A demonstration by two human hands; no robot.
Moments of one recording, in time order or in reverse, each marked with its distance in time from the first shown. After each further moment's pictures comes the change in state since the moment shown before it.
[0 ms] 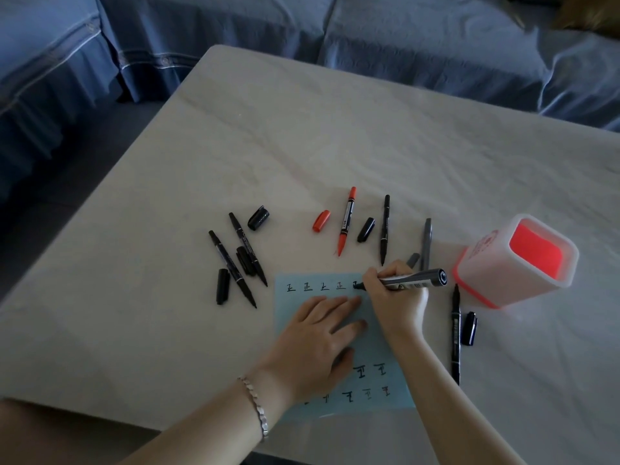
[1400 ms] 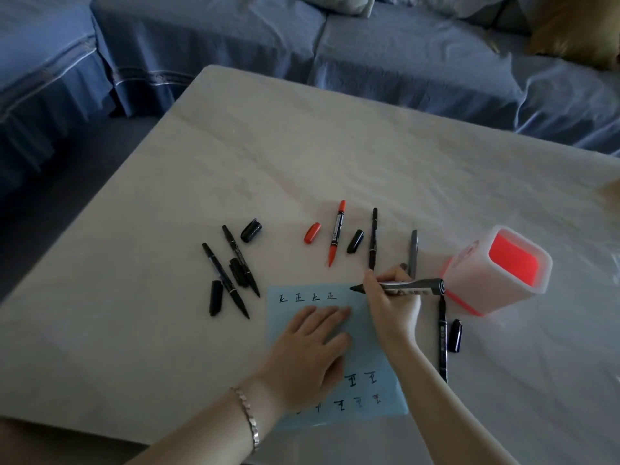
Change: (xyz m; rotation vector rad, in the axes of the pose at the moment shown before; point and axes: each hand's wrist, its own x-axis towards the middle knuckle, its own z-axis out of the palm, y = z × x) left_hand -0.003 -0.001 0.005 0.048 0.042 0.053; right_hand 0.002 -0.013 -0.007 0.153 0.027 0.148
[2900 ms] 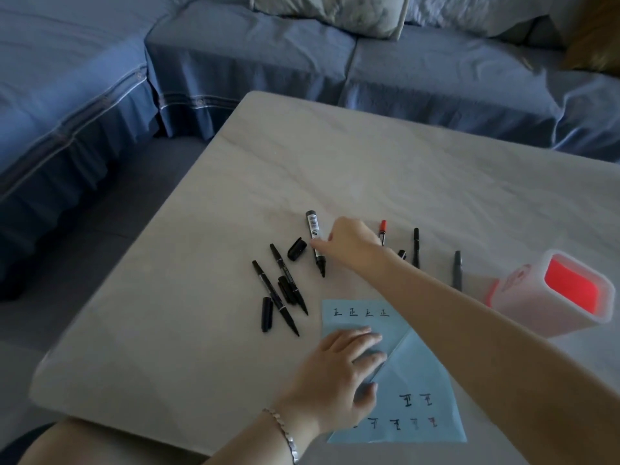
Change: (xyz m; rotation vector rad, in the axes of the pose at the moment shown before) left_hand -0.015 -0.014 -0.015 -0.184 -0.034 -0.052; right_hand 0.056 -0.080 0.128 -1.015 -0.708 -0.150
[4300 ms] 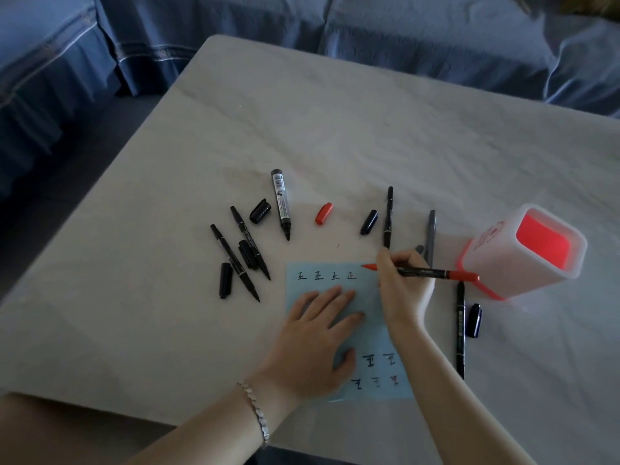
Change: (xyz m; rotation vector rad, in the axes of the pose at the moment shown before) left_hand 0.010 0.022 0.004 0.119 -0.073 -0.156; right_hand -0.096 0.102 0.054 1.069 0.745 0.249
